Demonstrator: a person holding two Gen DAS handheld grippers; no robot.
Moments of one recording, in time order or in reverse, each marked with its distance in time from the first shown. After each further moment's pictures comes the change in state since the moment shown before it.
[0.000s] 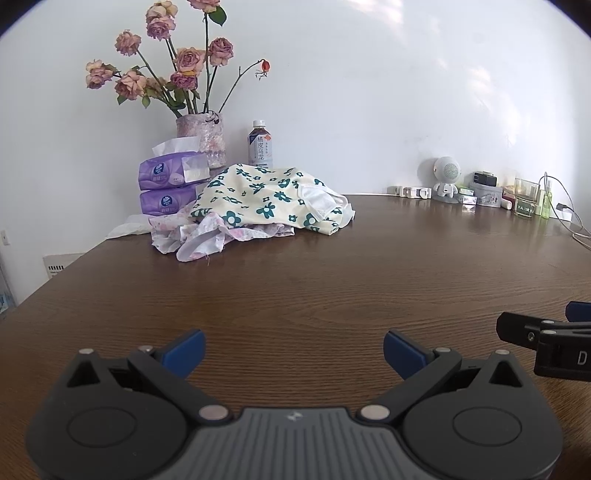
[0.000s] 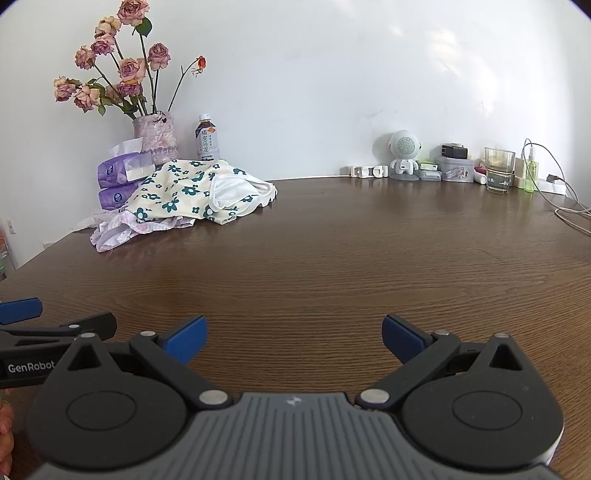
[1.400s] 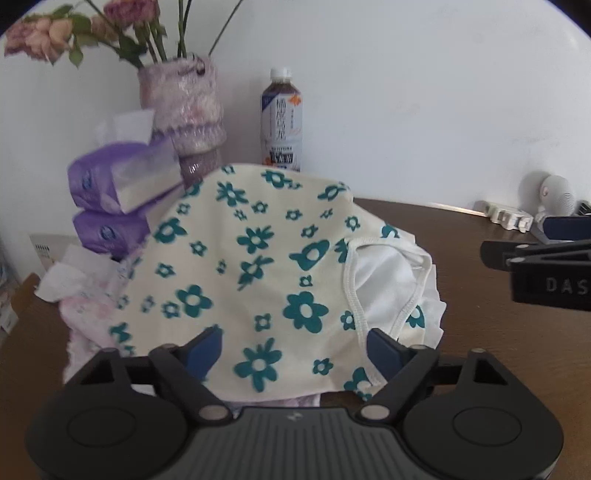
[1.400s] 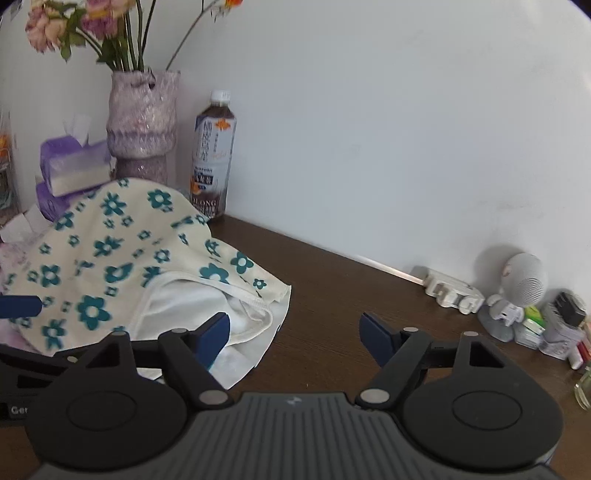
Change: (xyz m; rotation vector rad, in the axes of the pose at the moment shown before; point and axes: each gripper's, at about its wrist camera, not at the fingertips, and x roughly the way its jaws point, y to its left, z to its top) left arm 0.287 0.018 0.186 -0.116 0.255 0.104; right arm 0.328 0.037 0.230 -0.376 0.129 0.105
